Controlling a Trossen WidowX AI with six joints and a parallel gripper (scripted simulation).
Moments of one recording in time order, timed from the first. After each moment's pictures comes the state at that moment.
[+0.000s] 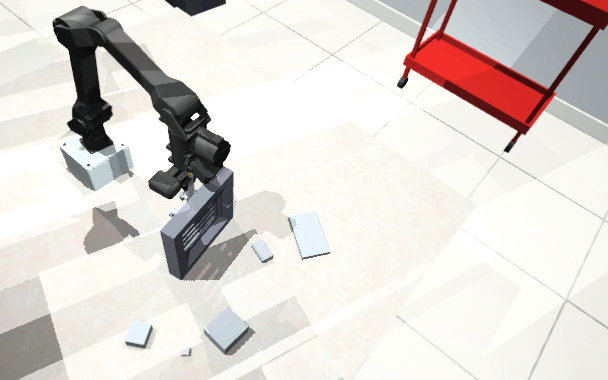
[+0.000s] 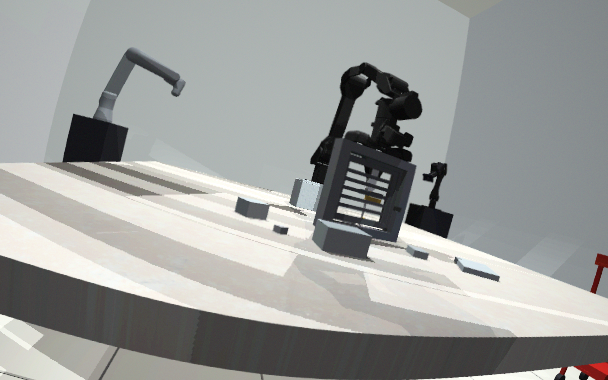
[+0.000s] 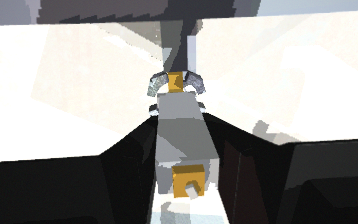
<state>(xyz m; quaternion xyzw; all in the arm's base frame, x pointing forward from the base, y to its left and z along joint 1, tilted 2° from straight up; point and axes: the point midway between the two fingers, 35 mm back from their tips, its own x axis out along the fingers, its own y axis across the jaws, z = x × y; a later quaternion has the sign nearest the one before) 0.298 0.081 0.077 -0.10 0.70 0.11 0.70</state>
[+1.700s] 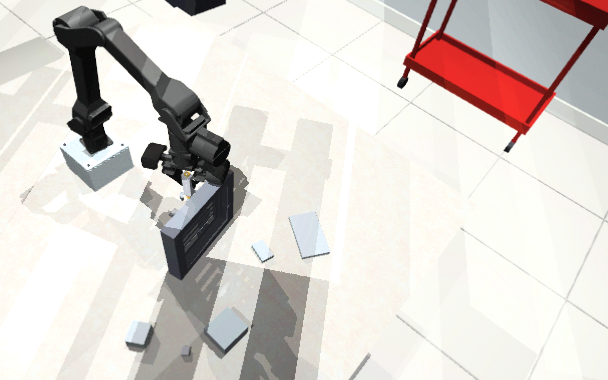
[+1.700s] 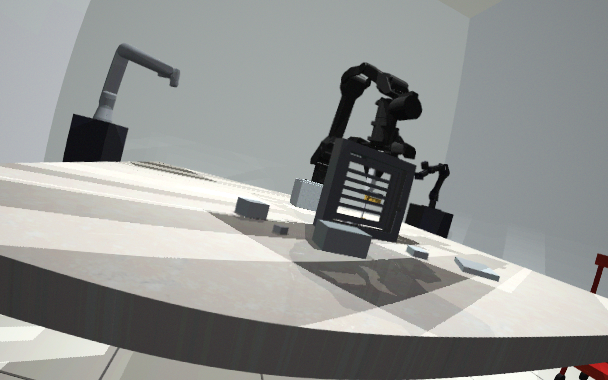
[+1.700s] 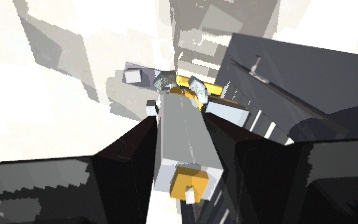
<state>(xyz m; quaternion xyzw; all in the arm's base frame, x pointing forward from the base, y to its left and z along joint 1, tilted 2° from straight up) 0.297 0.082 0.076 -0.62 0.32 0.64 0.33</state>
